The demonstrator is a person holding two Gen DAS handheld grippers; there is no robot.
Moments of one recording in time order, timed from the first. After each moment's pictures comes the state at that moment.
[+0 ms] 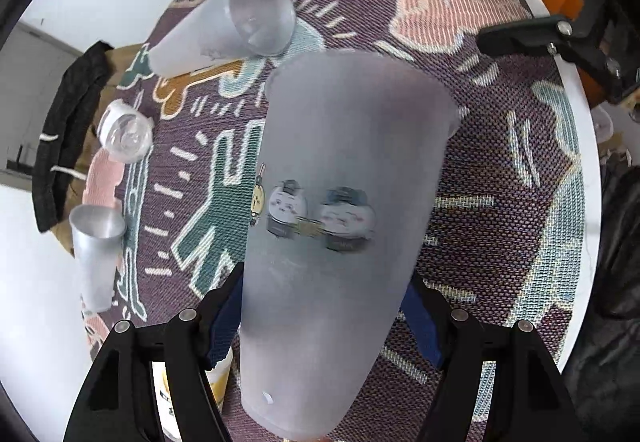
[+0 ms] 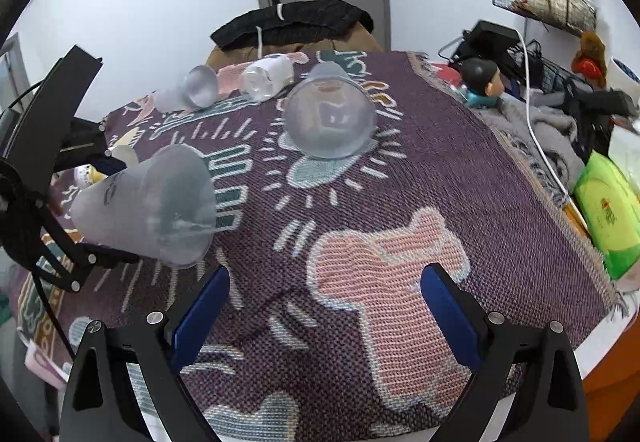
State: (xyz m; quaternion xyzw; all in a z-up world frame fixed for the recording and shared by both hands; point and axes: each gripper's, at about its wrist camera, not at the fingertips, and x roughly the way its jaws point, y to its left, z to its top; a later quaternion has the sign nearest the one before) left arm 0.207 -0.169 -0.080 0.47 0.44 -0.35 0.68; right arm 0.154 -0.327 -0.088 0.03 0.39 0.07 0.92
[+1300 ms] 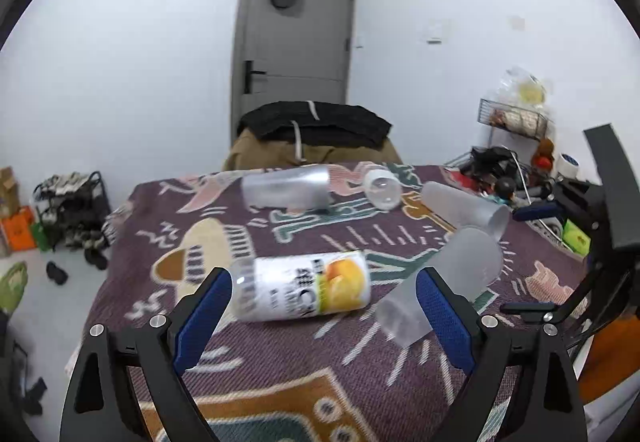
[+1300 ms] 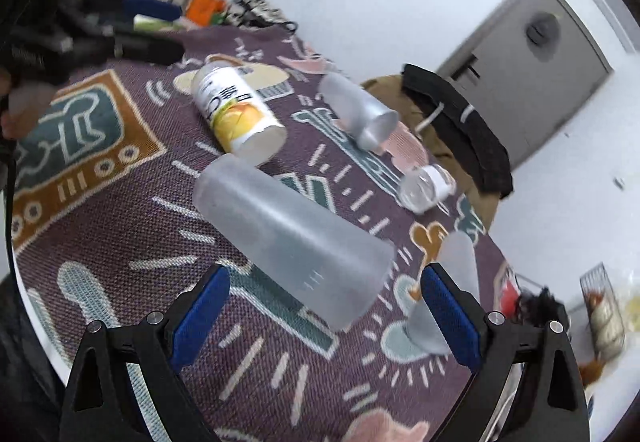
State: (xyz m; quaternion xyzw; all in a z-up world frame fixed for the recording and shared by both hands) left arm 0.151 0.044 -0.021 -0.02 0.23 -0.12 0.97; right arm 0.177 -0.141 -0.052 -0.39 0.30 0.24 0.84
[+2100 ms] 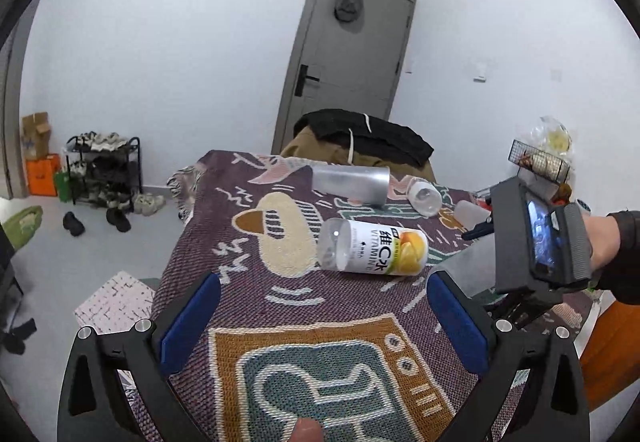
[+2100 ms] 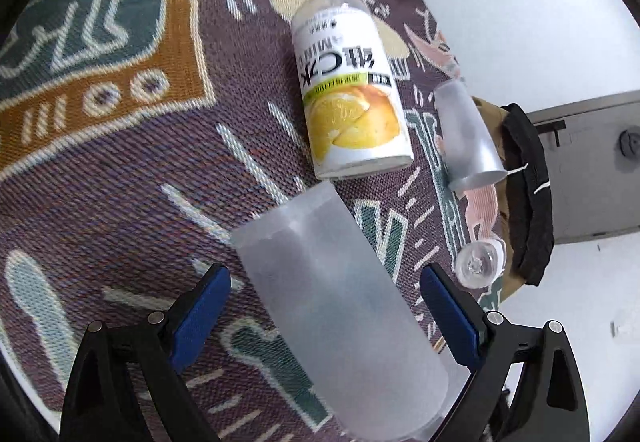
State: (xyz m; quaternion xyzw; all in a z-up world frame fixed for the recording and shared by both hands) left arm 0.090 0.134 -0.041 -0.10 0.21 -0.07 0.97; right arm 0.213 -0.053 -0.113 -0.58 0.33 0.28 0.69
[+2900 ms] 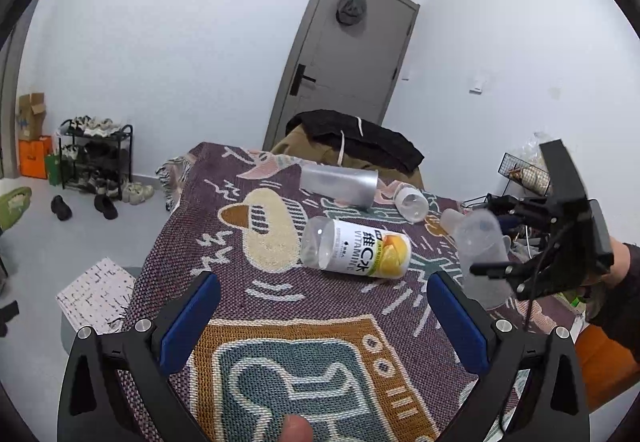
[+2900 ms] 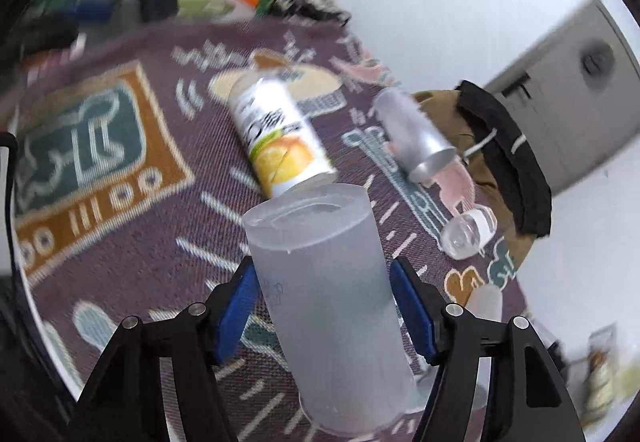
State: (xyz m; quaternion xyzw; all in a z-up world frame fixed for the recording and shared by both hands) left arm 0.085 0.127 -0.040 -0.13 0.21 -0.09 0.96; right arm 0.196 -0.099 -0.032 -0.37 0.32 0.29 0.82
